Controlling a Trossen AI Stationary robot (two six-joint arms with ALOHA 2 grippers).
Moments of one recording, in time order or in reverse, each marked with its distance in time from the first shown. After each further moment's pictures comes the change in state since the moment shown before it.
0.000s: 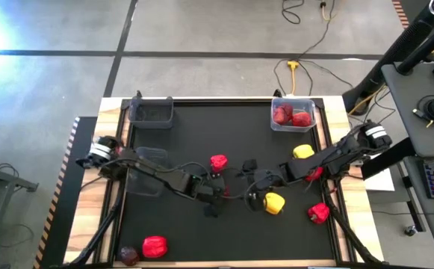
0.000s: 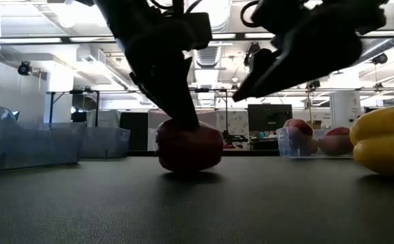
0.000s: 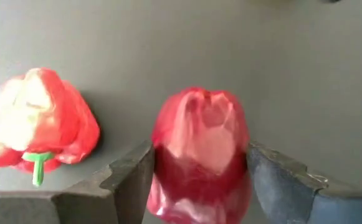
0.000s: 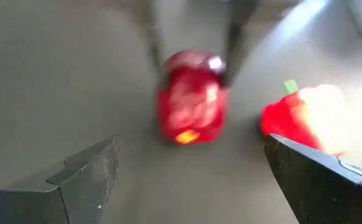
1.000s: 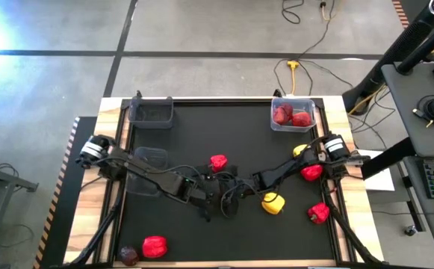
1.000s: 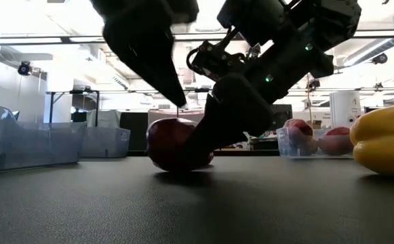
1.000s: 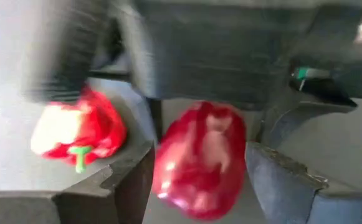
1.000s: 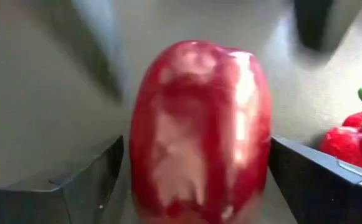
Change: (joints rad) left arm -0.055 -0.093 0.001 -0.079 -0.125 0.046; right arm -0.035 0.439 0.223 0.203 0.048 0.107
